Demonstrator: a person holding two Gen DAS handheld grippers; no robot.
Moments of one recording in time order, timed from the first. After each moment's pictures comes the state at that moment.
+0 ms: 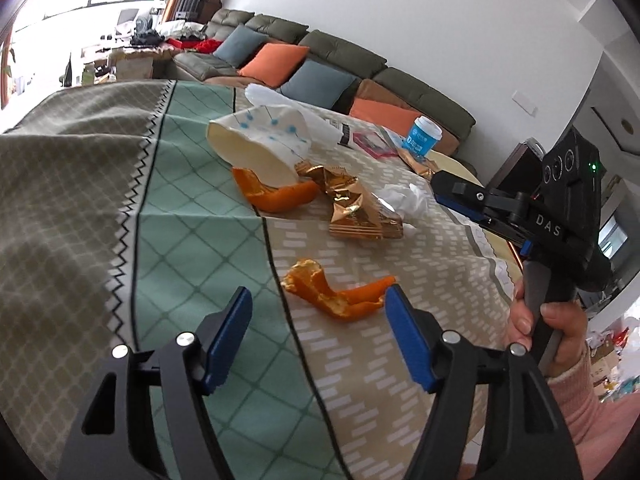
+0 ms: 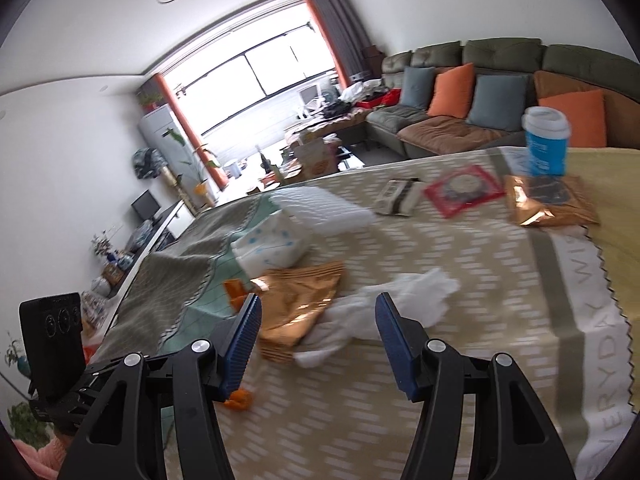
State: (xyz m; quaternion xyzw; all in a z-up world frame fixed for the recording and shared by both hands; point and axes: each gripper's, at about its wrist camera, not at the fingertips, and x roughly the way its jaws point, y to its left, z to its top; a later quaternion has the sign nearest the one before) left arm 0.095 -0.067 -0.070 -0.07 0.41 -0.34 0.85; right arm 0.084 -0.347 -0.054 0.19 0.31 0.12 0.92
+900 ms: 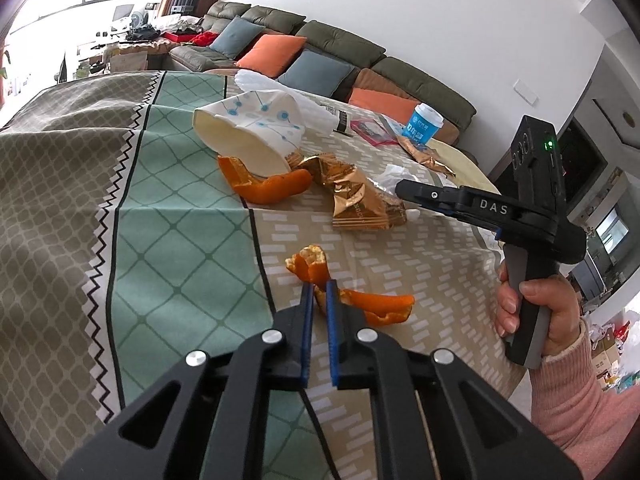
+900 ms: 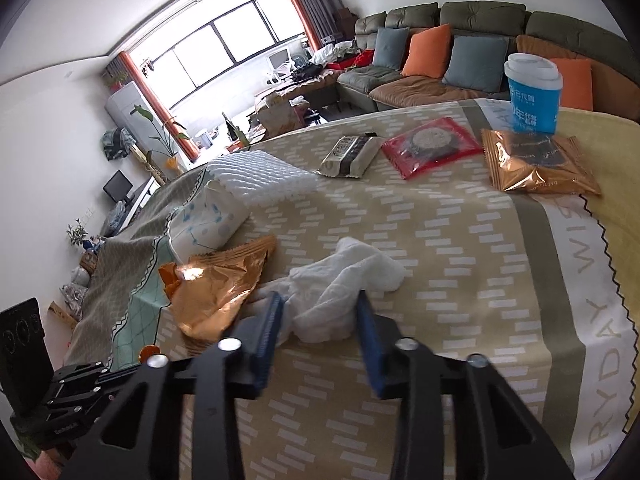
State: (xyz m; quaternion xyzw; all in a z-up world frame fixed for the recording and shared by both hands) left arm 0.095 -0.077 -0.078 -0.06 0.42 -0.34 0.84; right arm 0.117 -0.362 -0.082 0.19 0.38 0.09 0.90
